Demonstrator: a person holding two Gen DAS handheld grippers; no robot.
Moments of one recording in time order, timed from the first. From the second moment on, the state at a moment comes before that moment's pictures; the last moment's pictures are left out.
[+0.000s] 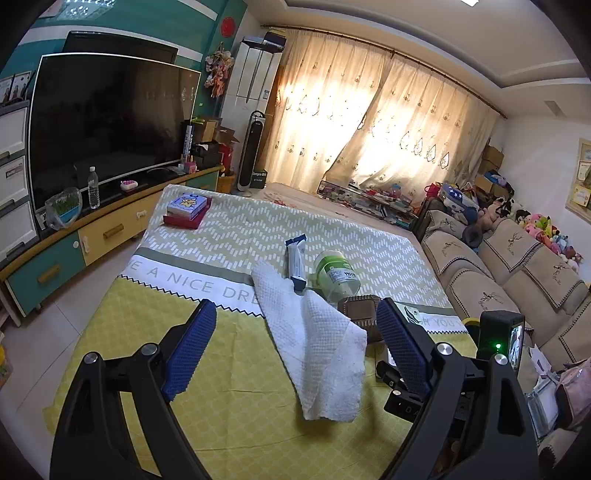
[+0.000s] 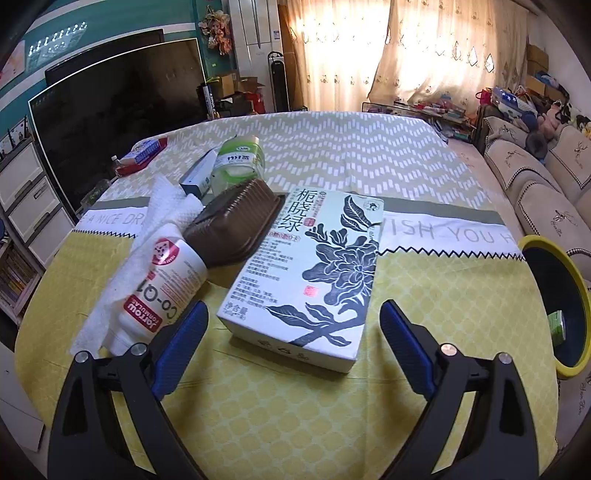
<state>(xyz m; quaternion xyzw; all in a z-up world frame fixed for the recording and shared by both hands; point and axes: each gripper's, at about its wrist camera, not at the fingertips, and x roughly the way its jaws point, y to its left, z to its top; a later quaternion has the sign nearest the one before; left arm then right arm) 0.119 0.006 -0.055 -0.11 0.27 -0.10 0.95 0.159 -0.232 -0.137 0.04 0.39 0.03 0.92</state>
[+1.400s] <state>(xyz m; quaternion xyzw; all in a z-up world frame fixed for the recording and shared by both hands) 0.121 -0.028 -0.063 -0.08 0.29 -0.12 0.95 0.116 -0.319 -0.065 0.07 0.28 0.08 0.95</state>
